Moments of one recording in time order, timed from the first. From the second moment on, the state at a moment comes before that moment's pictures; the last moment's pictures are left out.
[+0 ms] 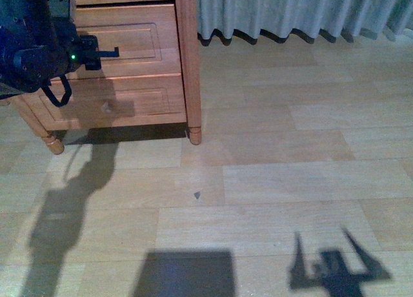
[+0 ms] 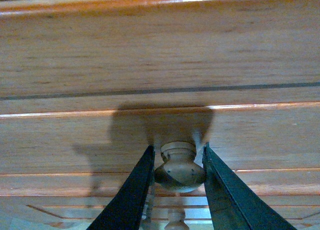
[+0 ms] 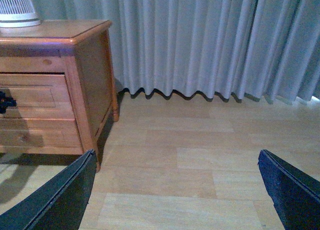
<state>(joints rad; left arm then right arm) -0.03 2.62 1.70 0.59 -0.05 0.07 0.00 0.00 0.01 0.00 0.00 0.00</state>
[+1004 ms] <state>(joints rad) -0.07 2.18 0.60 1.20 -0.03 -0.15 0.00 0.00 0.01 0.00 0.00 0.00</state>
